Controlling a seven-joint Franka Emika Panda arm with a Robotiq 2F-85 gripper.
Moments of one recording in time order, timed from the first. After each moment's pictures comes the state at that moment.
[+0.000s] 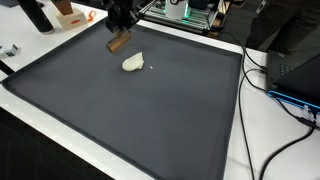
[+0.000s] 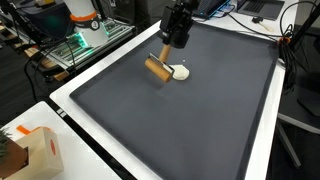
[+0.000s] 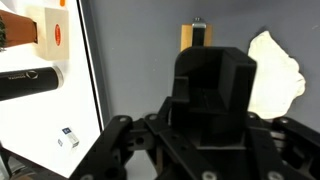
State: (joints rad) arm 0.14 0.26 0.01 -1.96 -0.55 1.93 0.57
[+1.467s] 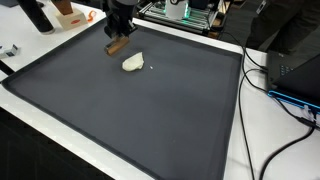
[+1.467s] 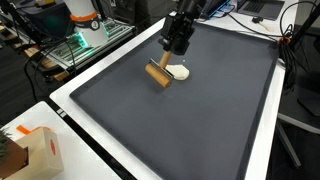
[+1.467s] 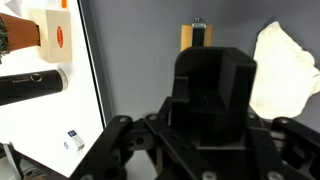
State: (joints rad) arm 0.15 0.32 0.01 -1.94 -0.59 1.93 0.64
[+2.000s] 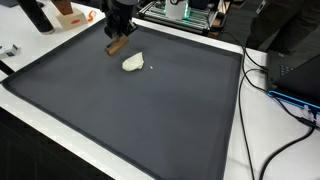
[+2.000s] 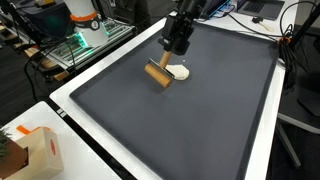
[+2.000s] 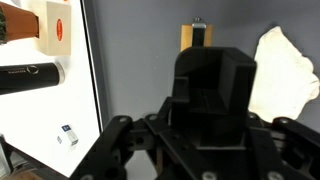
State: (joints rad) arm 0.15 0.32 0.01 -1.93 -0.59 1.93 0.58
